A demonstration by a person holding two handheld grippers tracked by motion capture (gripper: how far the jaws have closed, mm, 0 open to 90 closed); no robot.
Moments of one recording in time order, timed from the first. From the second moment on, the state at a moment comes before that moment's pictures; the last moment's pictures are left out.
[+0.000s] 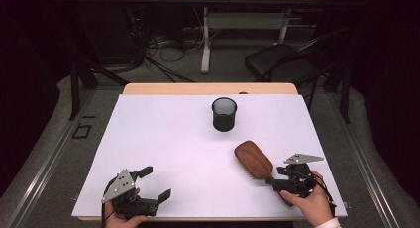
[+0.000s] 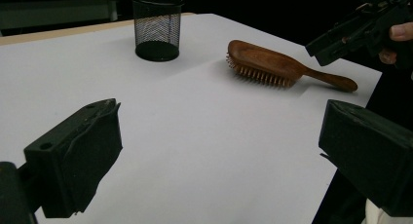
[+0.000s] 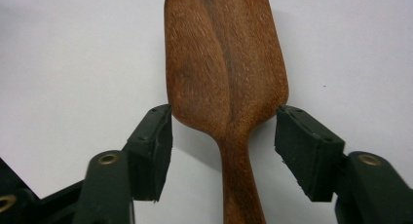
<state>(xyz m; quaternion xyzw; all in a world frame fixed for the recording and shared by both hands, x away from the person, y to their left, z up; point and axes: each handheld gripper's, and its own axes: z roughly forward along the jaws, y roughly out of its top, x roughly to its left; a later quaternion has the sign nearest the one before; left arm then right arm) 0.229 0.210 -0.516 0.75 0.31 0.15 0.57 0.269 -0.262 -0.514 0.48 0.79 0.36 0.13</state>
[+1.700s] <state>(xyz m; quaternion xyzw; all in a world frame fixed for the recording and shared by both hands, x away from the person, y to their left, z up) 0.226 0.206 -0.517 0.75 0.31 0.15 0.56 0.297 -0.246 -0.513 0.47 0.85 0.21 0.09</state>
